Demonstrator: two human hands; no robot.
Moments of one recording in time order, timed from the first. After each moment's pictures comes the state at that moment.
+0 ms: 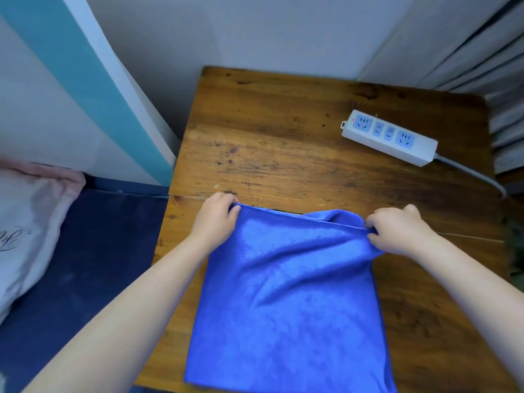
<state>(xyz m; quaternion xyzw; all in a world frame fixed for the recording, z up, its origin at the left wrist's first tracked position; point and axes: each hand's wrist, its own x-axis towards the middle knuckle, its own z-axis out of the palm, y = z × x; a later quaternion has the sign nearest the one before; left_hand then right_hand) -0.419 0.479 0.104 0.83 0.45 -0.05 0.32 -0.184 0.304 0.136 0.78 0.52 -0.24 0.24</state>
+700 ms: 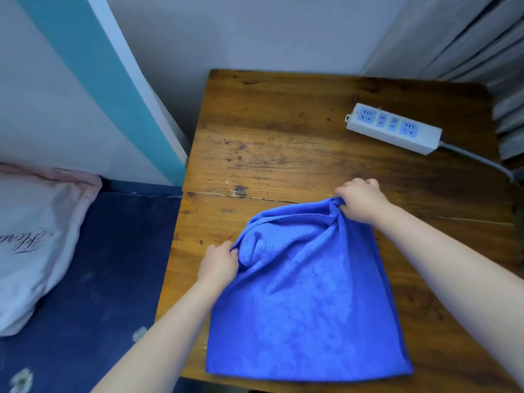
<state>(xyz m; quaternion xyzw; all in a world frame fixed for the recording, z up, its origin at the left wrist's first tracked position) -0.477 0.423 0.084 0.71 0.58 -0.17 0.36 -0.210 0.349 0.109 0.80 0.53 -0.23 0.15</state>
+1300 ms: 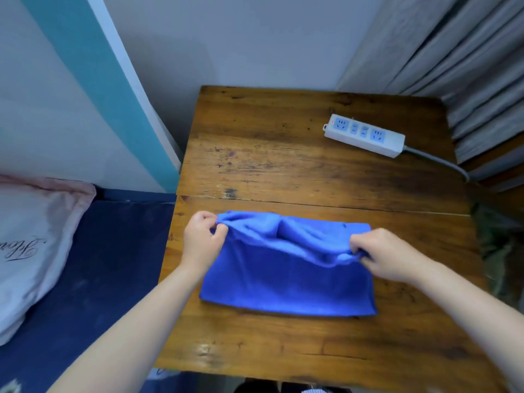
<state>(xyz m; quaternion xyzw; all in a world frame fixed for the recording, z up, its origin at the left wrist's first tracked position) -0.474 0.431 0.130 0.77 0.52 0.13 0.34 -0.235 0.232 0.157 0.73 0.64 -0.23 -0.03</state>
